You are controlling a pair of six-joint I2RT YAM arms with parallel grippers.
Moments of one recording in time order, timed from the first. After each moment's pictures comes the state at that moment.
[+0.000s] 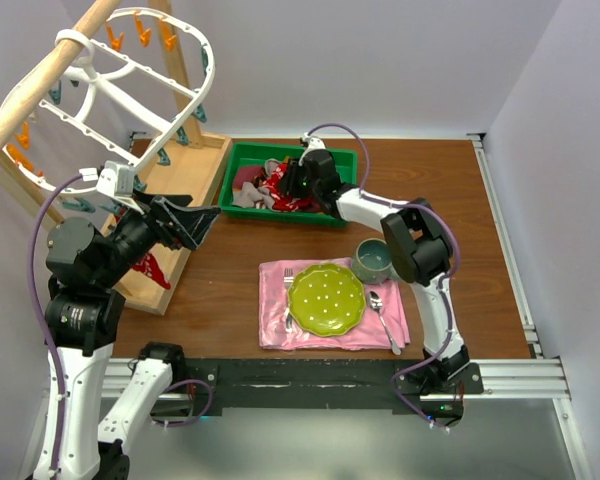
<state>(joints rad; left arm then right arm) -0.11 0.66 1.15 -0.46 0.50 -0.44 0.57 2.25 1.62 0.20 -0.07 0.54</state>
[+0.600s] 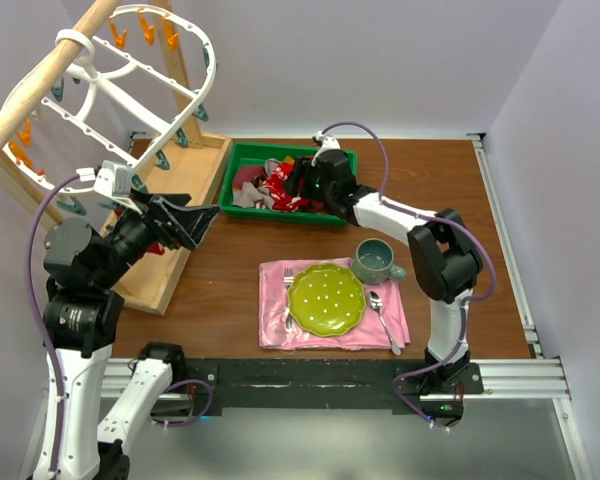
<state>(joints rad) -0.11 0.66 1.16 -0.46 0.49 -0.44 0.57 2.01 1.43 0.16 -0.05 0.54</state>
